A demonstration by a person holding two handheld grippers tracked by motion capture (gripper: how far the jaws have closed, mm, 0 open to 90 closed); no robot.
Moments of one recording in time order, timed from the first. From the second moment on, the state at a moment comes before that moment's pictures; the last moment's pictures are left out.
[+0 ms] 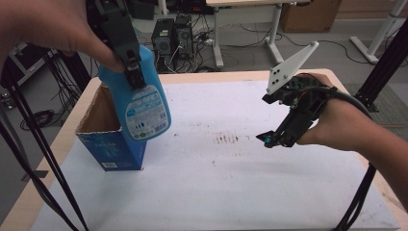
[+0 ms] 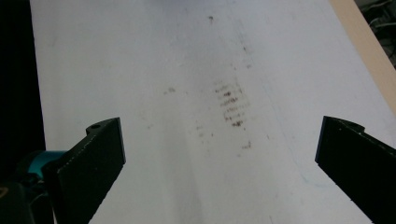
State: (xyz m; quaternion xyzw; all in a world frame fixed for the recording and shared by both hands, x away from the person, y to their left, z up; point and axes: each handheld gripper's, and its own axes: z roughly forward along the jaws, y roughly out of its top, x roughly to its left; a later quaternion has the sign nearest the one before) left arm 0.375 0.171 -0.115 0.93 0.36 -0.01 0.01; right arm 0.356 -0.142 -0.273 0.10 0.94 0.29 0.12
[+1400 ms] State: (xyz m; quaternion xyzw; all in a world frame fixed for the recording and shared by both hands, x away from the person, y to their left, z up) left arm 0.443 0.262 -0.234 0.86 0.51 -0.02 -0.04; right arm 0.364 -0.153 -0.283 0.11 0.95 0.25 0.13
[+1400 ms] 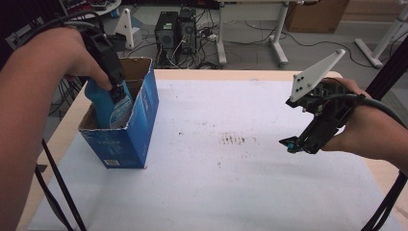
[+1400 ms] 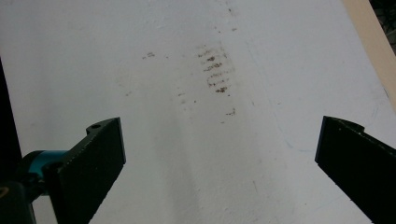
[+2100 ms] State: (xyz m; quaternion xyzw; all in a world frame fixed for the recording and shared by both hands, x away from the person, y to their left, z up) left arm 0.442 0.266 -0.290 0.92 0.38 -0.03 -0.03; right arm 0.363 -0.149 -0.288 0.12 0.96 0.23 0.13
